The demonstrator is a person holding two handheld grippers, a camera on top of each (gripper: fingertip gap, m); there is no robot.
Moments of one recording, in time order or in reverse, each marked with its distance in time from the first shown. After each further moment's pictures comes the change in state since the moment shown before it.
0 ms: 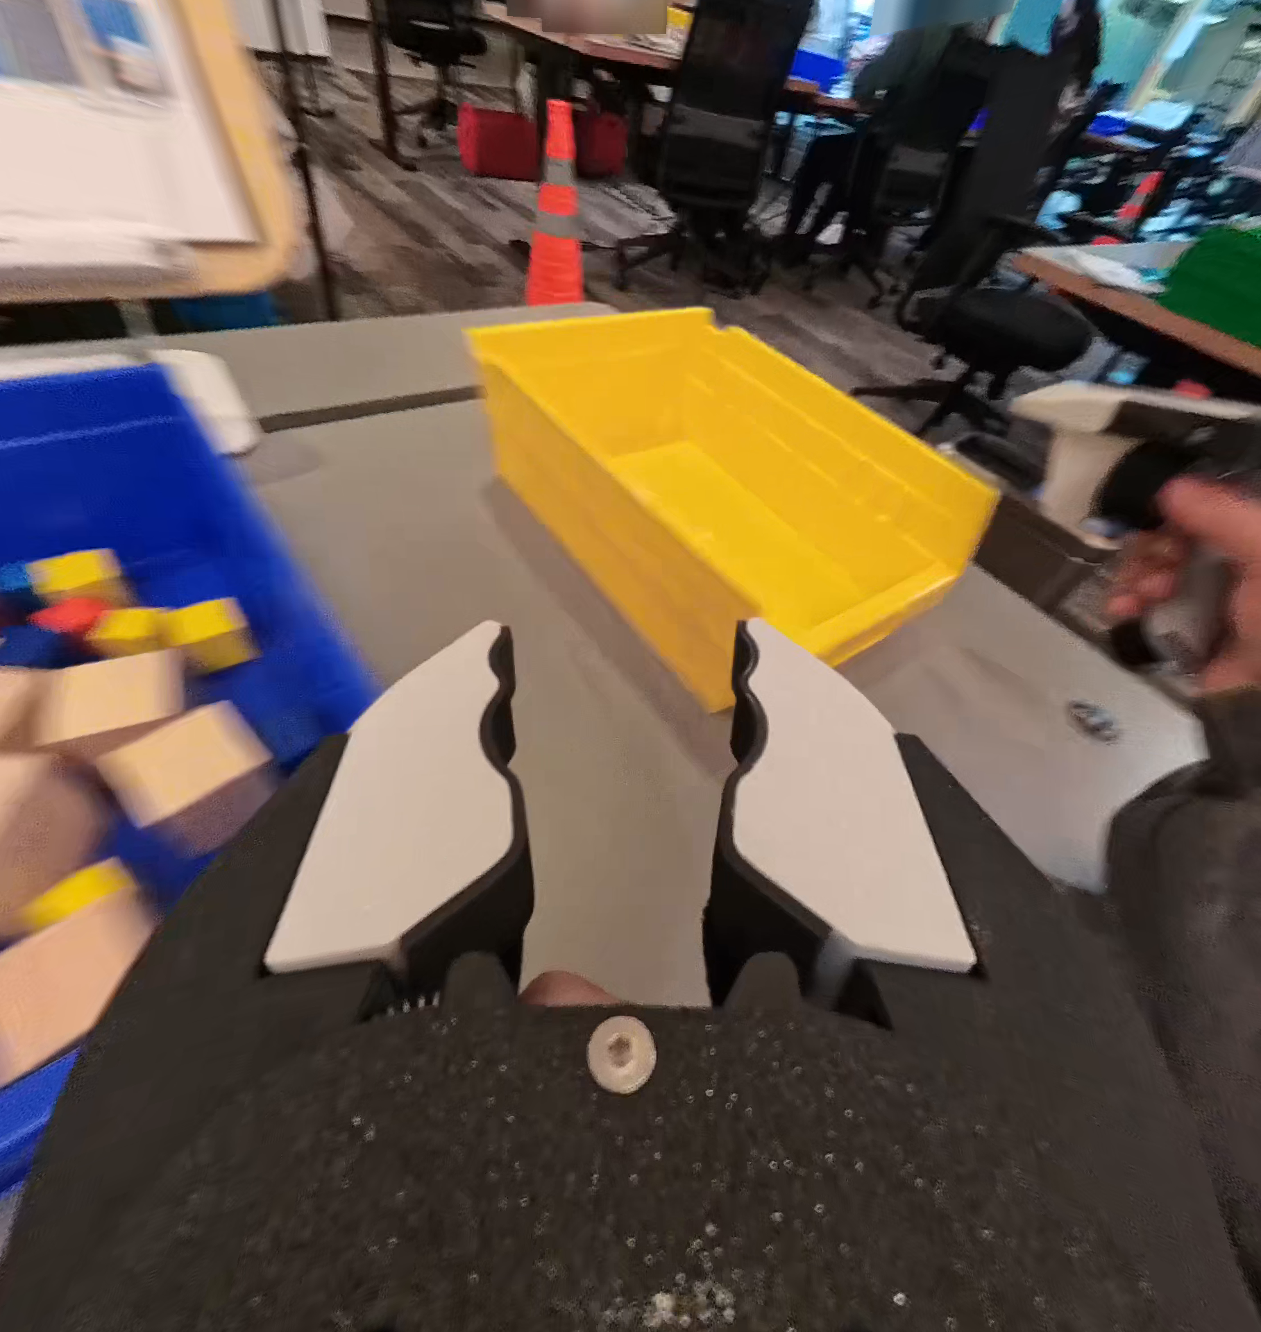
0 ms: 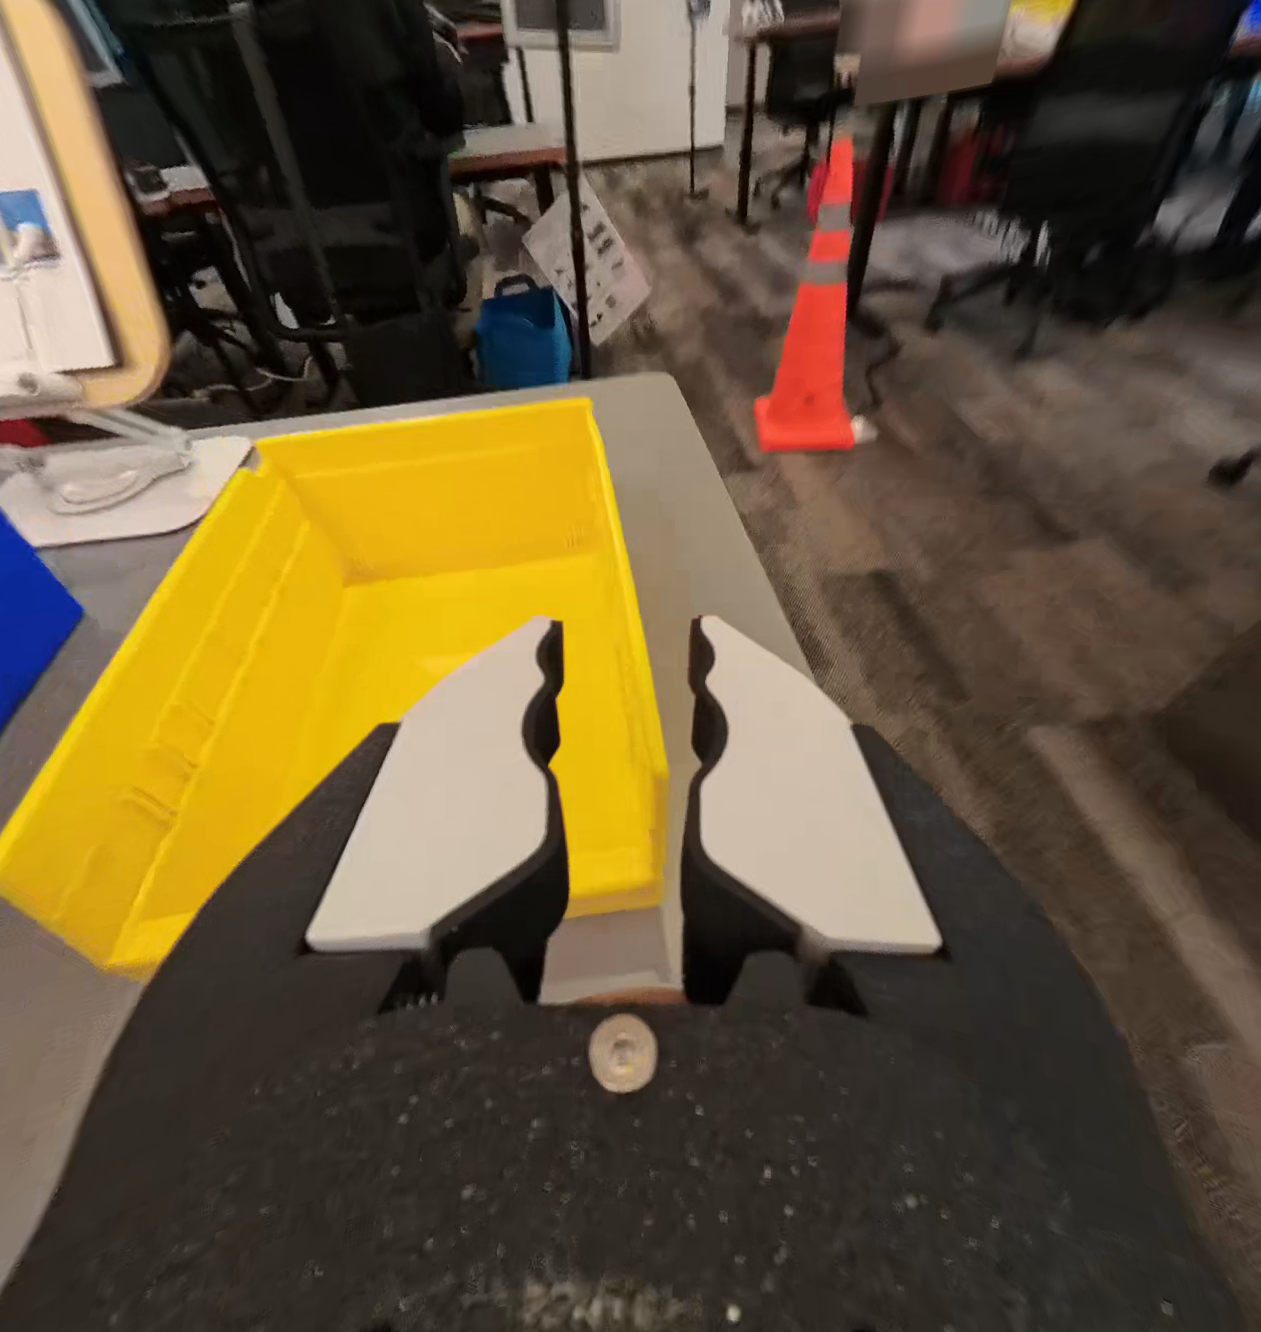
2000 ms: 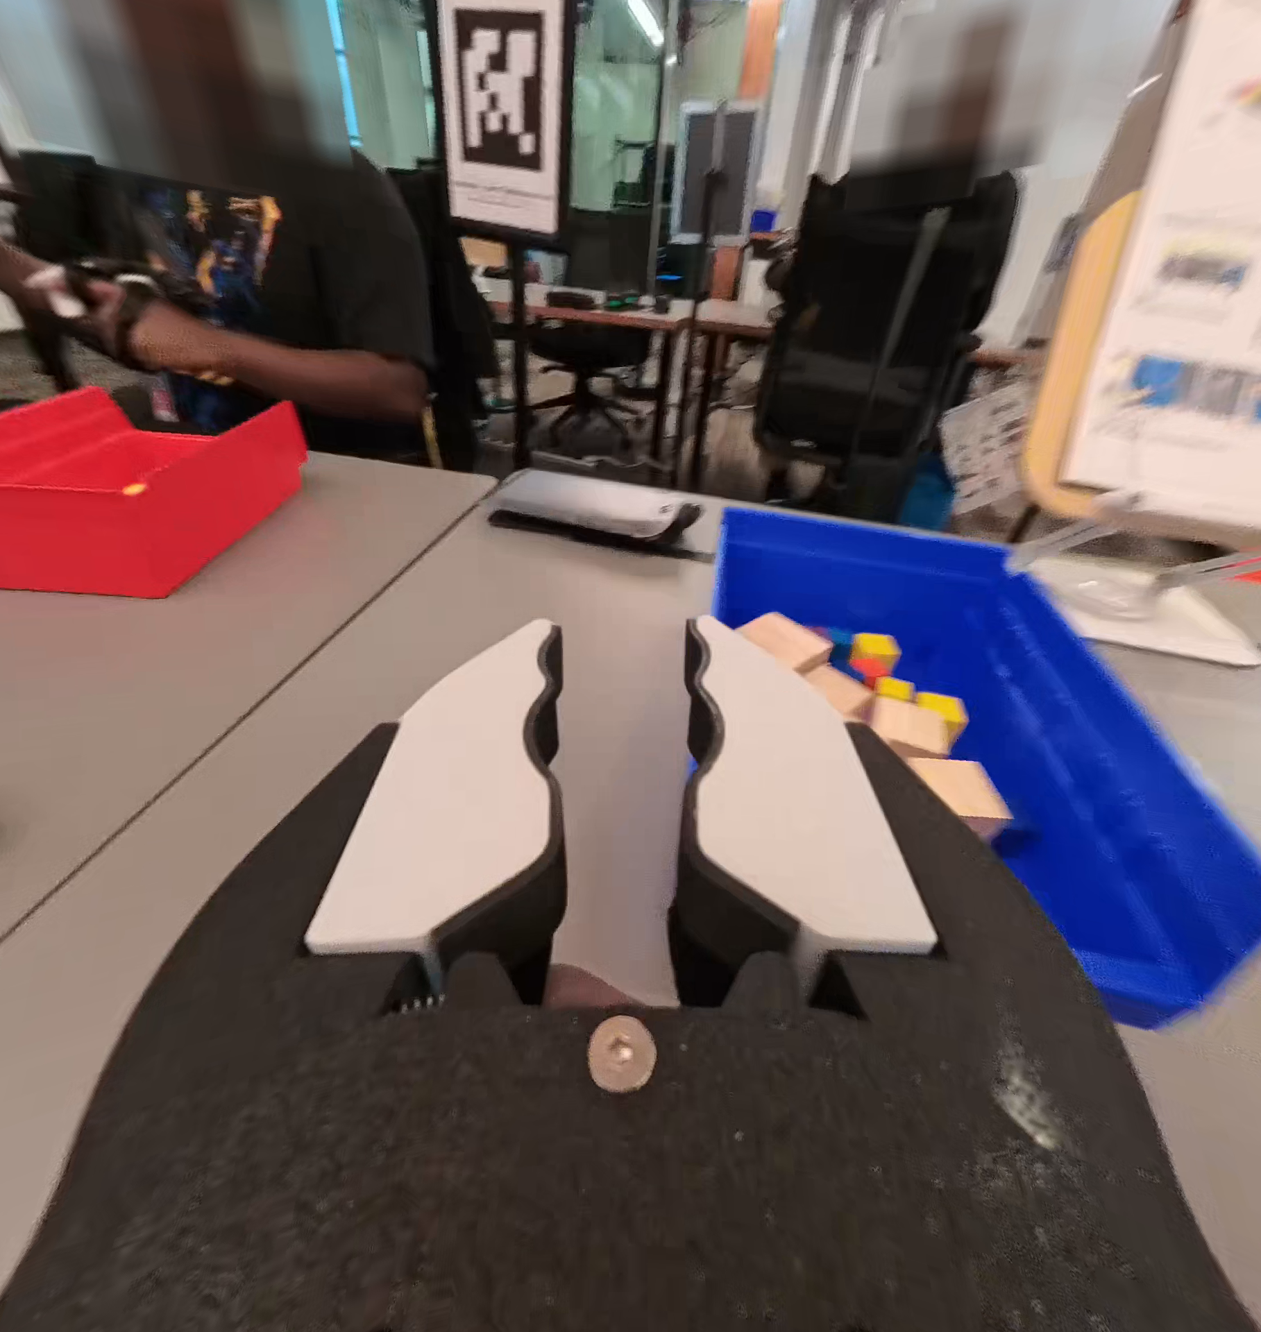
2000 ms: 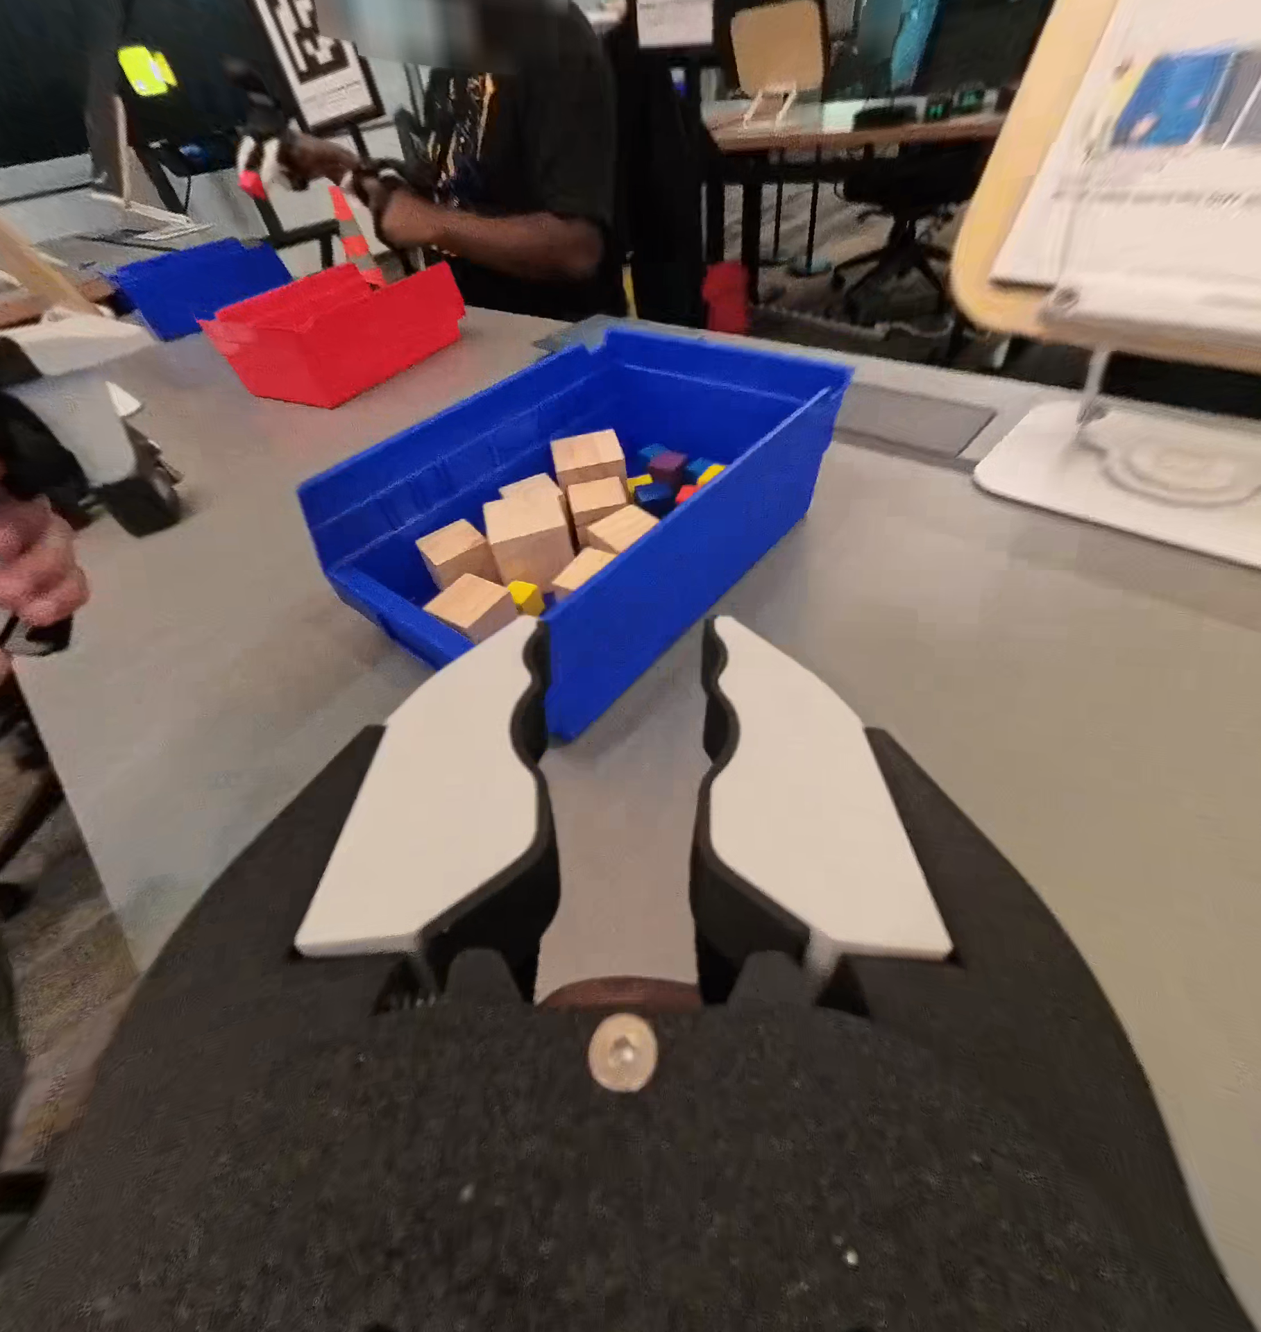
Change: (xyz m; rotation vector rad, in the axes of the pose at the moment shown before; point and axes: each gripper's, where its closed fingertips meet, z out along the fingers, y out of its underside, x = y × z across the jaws) left arm -0.429 0.003 -0.325 0.309 -0.794 -0.097; right arm -0.537 0.060 -0.084 -0.049 -0.844 -0.172
